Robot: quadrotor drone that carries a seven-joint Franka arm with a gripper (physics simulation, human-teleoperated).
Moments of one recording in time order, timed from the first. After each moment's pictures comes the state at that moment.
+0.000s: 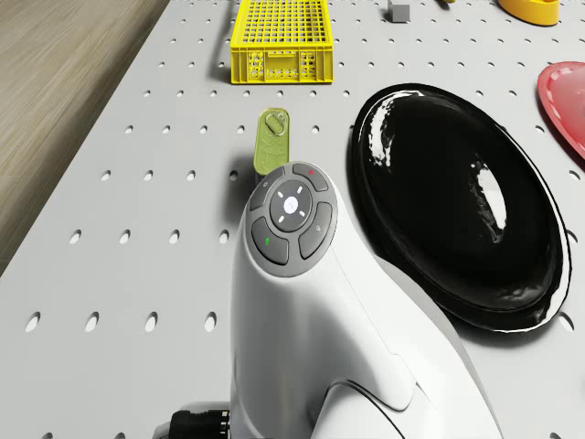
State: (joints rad) arm -1.14 -1.39 1.35 -2.88 -1.83 1.45 1.67
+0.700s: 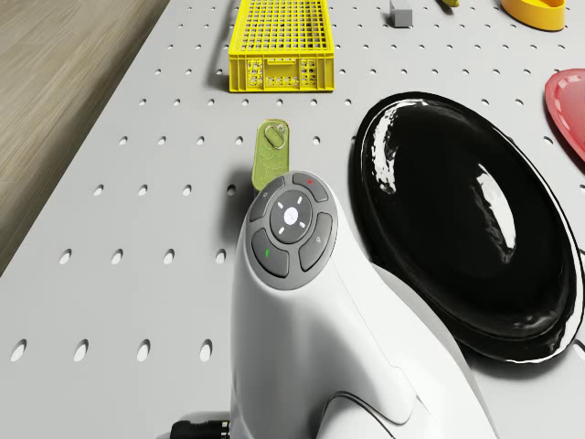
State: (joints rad) arm -1.15 -1.43 1.32 -2.87 -1.85 1.50 1.67
